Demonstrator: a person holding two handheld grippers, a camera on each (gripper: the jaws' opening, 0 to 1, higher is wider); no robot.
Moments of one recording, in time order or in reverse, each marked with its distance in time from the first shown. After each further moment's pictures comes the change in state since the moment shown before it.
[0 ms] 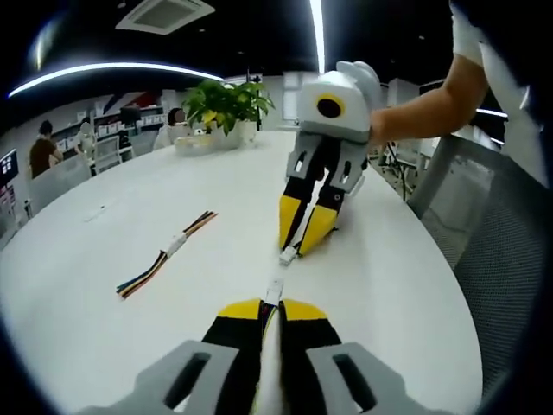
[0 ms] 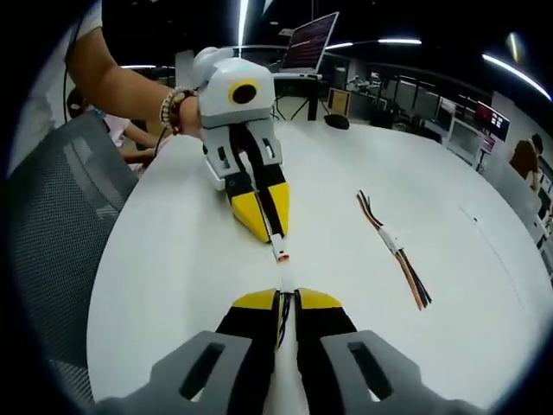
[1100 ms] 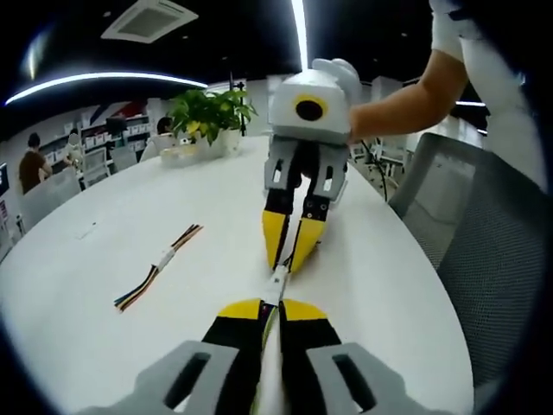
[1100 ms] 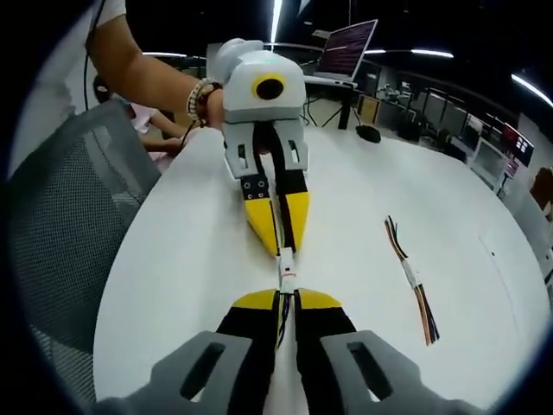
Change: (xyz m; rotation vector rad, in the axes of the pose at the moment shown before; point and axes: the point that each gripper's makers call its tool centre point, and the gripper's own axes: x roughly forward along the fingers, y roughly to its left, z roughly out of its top) left arm -0.013 -0.014 0.012 0.051 -0.038 -0.068; right arm 0.006 0.020 0.018 -0.105 -0.005 0.112
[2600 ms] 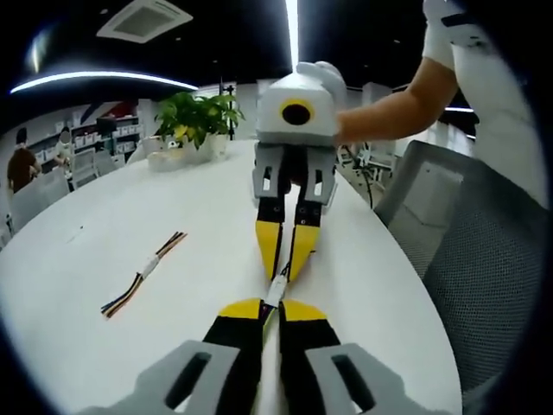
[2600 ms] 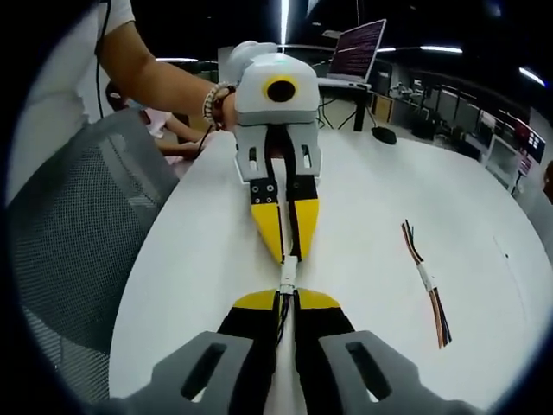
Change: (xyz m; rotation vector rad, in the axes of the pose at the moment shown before) left arm 0.007 -0.013 0.006 -0.017 -0.003 -0.053; right arm 0.000 0.012 0.001 0.024 0.009 0.077
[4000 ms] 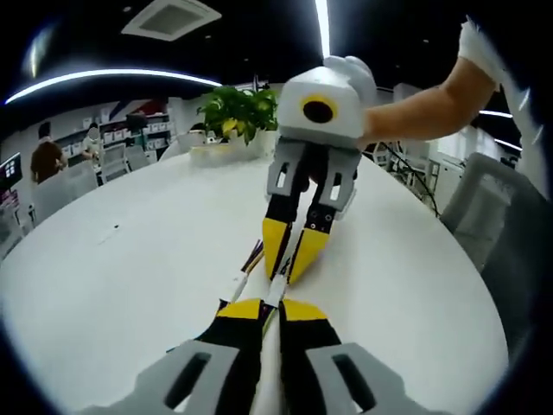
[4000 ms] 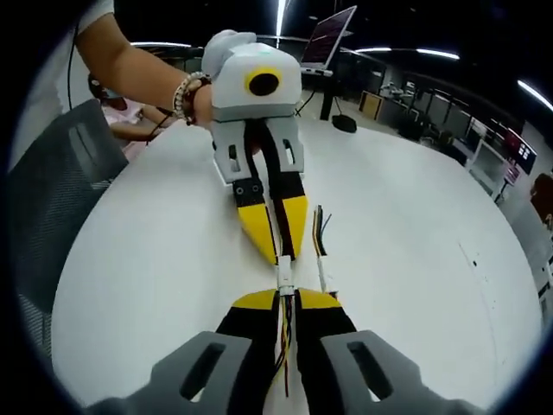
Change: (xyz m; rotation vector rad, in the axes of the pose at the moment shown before) left arm 0.029 0.109 0.006 -0.030 -0.002 0.159; right arm 0.000 -0.110 -0.012 -0.064 0.041 -0.098
